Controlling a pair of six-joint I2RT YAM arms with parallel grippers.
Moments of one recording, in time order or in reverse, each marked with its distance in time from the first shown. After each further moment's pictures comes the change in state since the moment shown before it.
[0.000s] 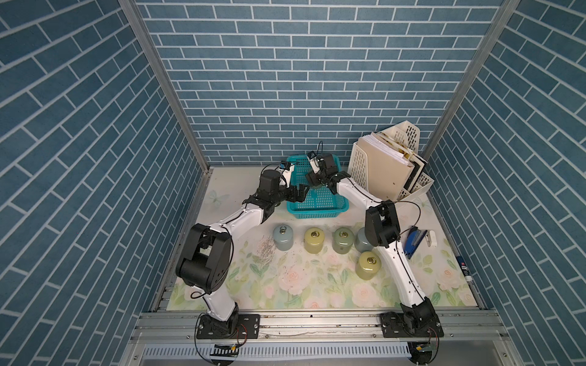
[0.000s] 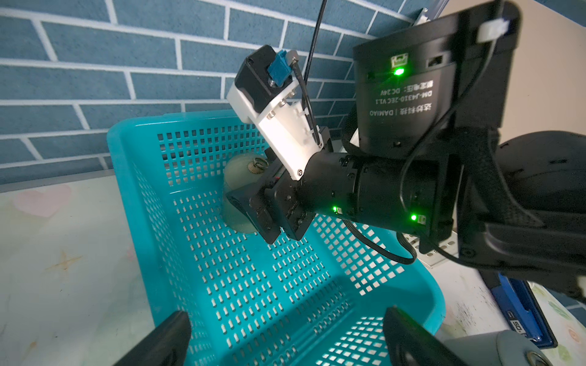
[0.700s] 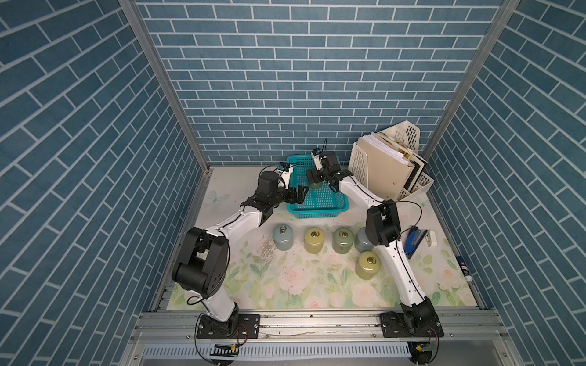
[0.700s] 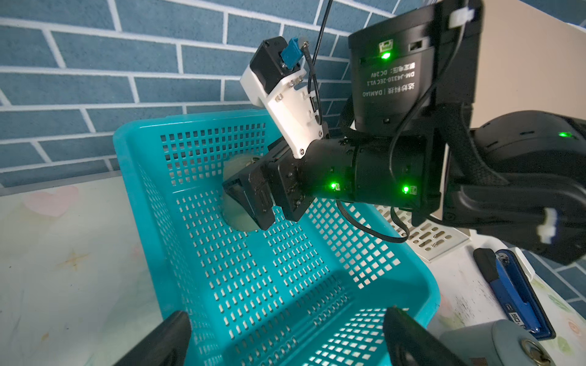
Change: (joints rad) left arm 0.000 -0.044 -0.041 0.005 -0.002 0.013; right arm -0.029 0.024 0.049 -0.018 -0.066 0.143
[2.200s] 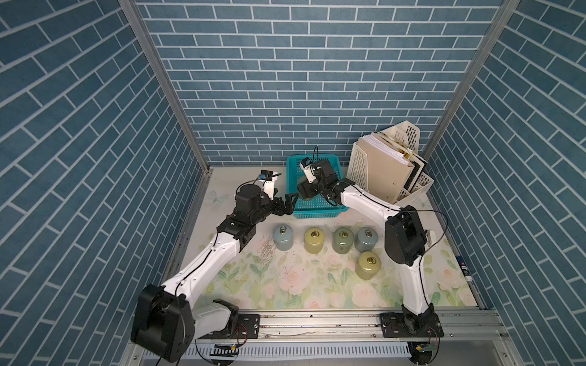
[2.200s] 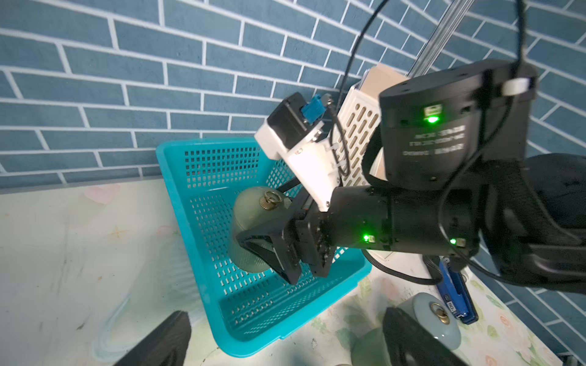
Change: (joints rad) left arm 0.000 -0.494 -0.230 -0.123 -0.039 -0.074; right arm 0.172 -0.542 -0.590 0.054 0.011 0.000
